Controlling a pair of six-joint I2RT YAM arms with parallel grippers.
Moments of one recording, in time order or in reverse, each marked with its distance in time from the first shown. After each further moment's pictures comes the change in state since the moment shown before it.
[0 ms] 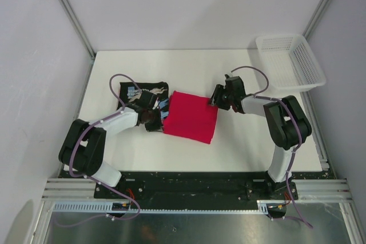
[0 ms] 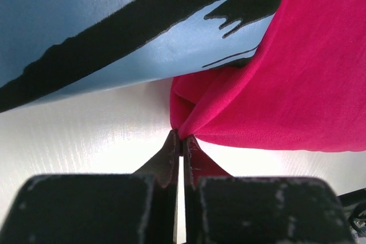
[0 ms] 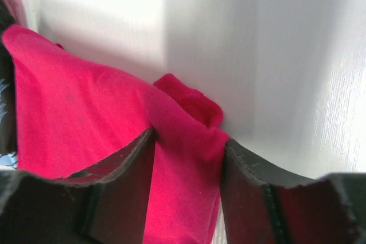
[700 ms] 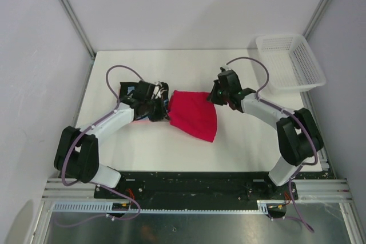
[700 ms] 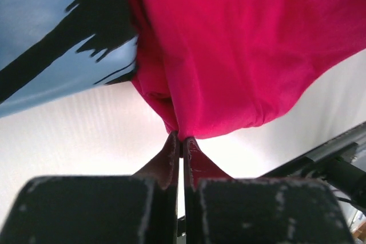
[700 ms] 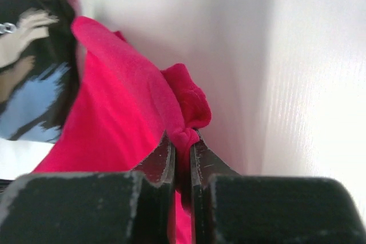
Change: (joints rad) left arm 0.003 -0.064 0.104 -0.027 0.142 0.025; right arm 0.126 -0.168 0.085 -0.261 0.179 0.029
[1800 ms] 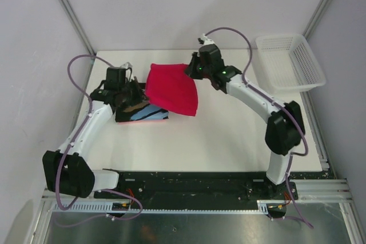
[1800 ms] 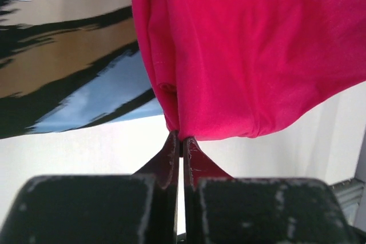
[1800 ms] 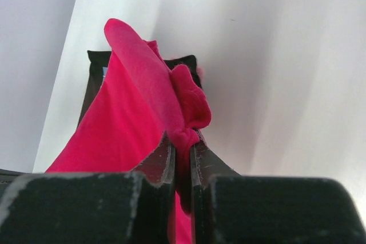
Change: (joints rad) left arm 0.217 -0.169 0.174 -0.140 -0.033 0.032; right arm 0.111 0.113 0.506 -0.100 0.043 -0.080
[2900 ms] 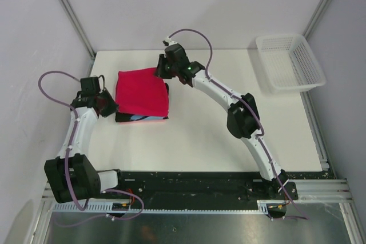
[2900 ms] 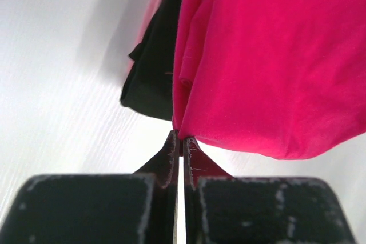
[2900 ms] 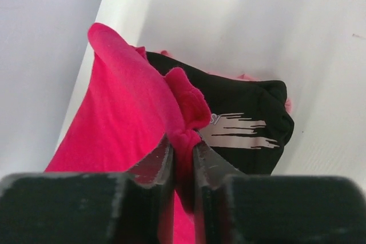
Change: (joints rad) left arm 0.354 -0.050 -0.098 -0.071 -0.146 0.090; right arm 0.125 0.578 0.702 -0.143 -0.086 0.026
